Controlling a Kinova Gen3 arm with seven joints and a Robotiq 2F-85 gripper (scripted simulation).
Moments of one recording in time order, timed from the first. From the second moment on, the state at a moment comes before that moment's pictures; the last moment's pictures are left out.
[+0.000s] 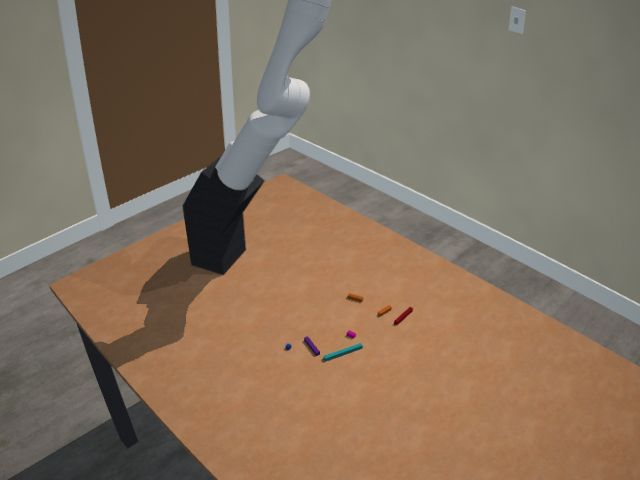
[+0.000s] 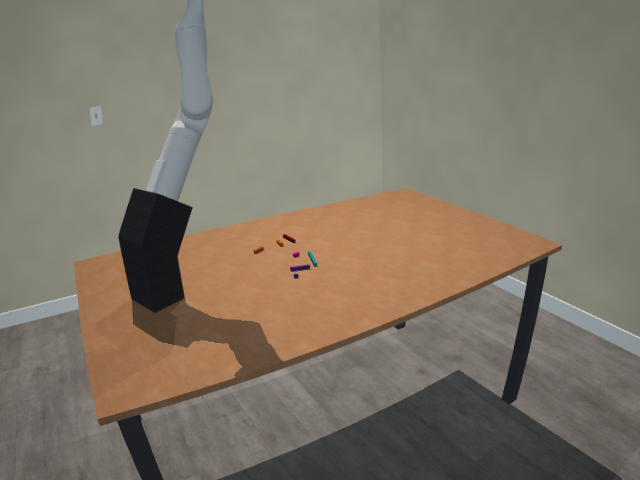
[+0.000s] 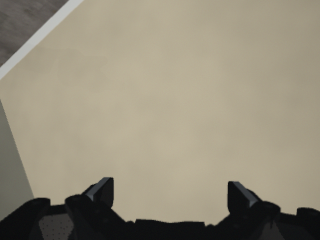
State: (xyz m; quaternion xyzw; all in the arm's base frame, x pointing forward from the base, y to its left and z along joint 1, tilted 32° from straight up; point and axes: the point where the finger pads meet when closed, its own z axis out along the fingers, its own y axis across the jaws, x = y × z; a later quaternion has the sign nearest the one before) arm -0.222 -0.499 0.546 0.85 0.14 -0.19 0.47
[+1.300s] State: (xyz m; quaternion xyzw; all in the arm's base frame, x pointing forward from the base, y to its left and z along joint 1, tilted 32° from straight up) arm -0.081 -0.531 0.523 0.83 0.30 -0.17 0.44
